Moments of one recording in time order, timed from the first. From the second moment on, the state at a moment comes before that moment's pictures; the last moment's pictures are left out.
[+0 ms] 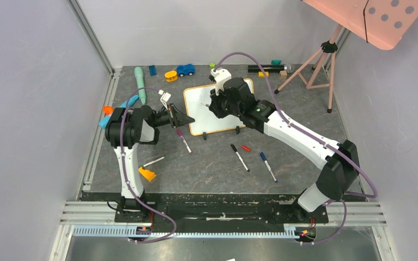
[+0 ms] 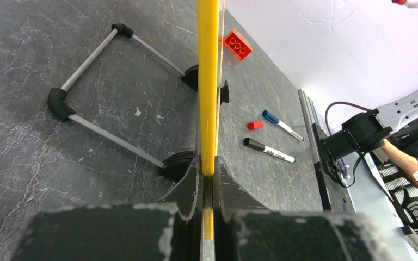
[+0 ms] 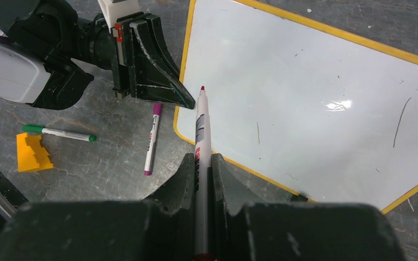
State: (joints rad) left arm -0.05 2.23 0.87 1.49 1.24 -0.81; right arm 0.76 1.58 1.42 -0.33 0.05 0.15
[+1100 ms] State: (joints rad) left arm -0.05 2.23 0.87 1.49 1.24 -0.81; right arm 0.84 1.69 1.50 -0.30 0.11 0.08
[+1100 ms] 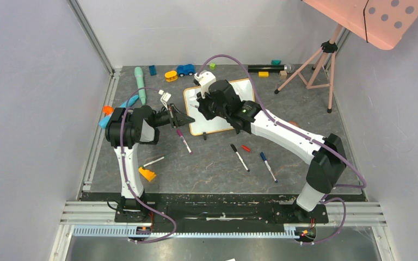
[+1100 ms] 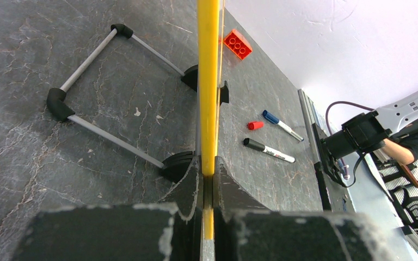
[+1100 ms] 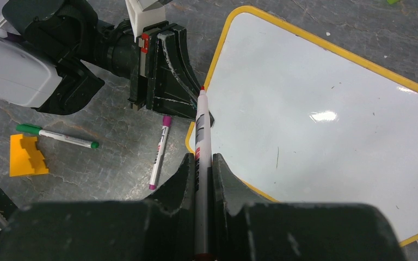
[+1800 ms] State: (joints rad) left arm -0.05 2.23 0.87 1.49 1.24 -0.81; right arm 0.84 1.69 1.52 -0.29 0.13 0.09
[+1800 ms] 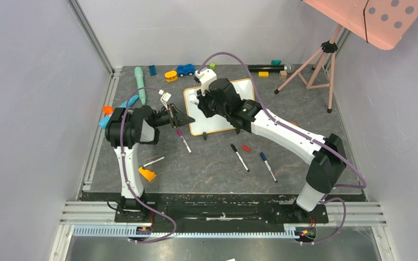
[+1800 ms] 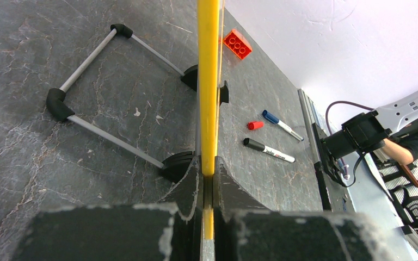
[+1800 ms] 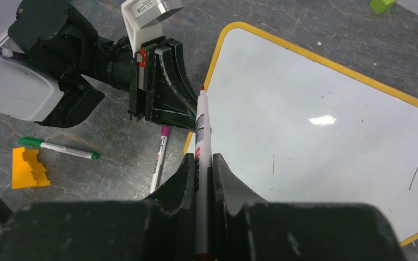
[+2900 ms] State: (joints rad) left arm -0.05 2.23 0.87 1.49 1.24 -0.81; right arm 0.83 1.75 1.55 -0.28 0.14 0.08
